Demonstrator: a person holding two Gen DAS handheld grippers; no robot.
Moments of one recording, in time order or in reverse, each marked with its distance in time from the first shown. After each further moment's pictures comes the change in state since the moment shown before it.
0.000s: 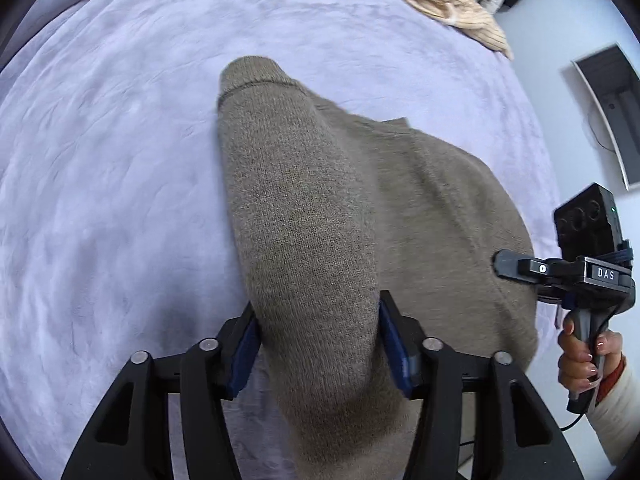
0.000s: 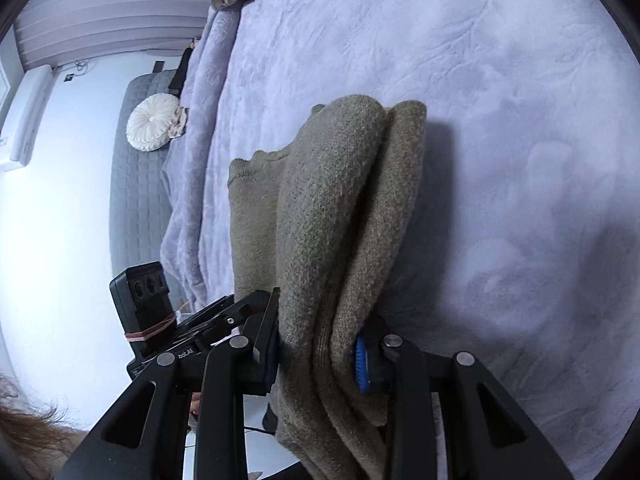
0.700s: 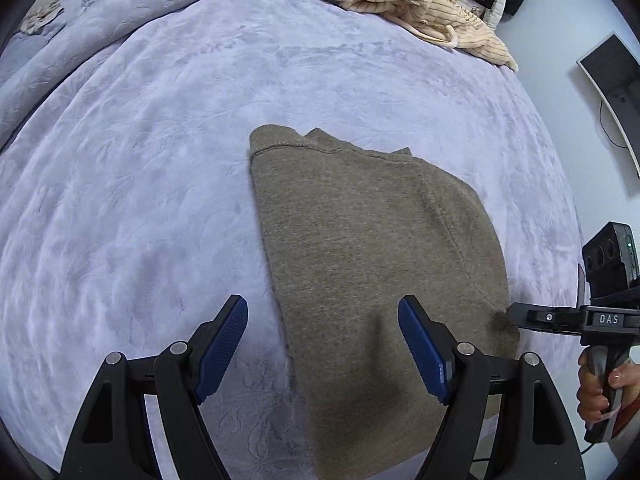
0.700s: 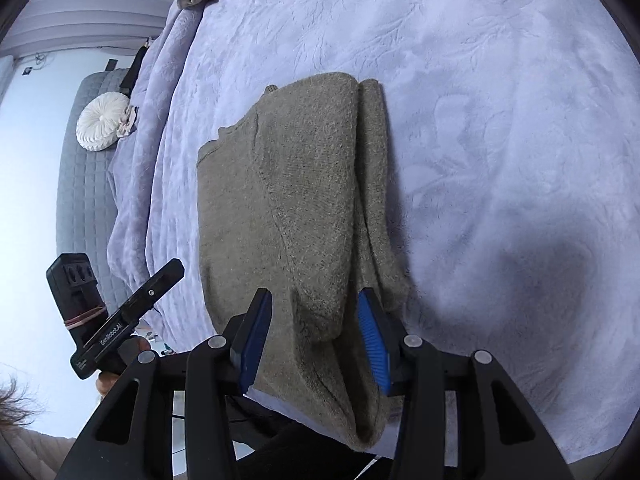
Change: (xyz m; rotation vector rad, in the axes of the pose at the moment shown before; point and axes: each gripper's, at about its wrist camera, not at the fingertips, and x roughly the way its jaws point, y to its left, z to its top) left arm -0.045 -0.012 -0.009 0.047 -0.098 0.098; right arm -0.011 0.010 -0.045 0.025 -0.024 -0.210
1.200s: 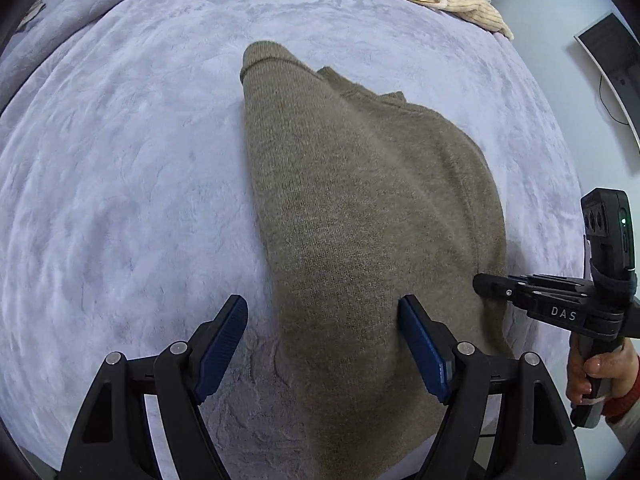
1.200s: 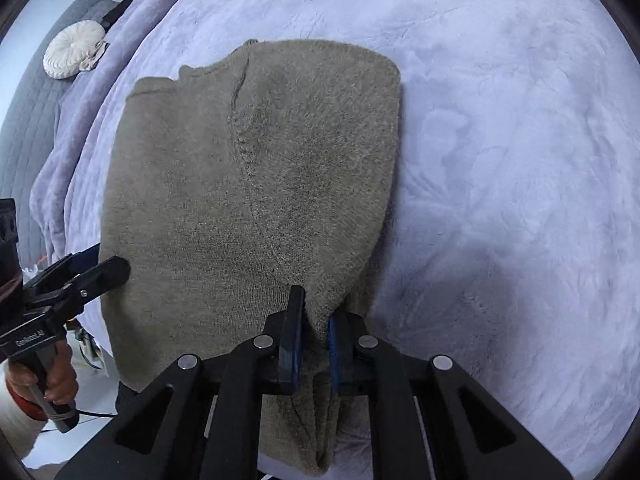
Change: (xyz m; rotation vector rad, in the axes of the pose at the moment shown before) left arm 0.030 -0.020 -0.031 0.018 0.087 0.005; right arm 0.025 -0.003 -0.011 -0.249 0.001 -0.318
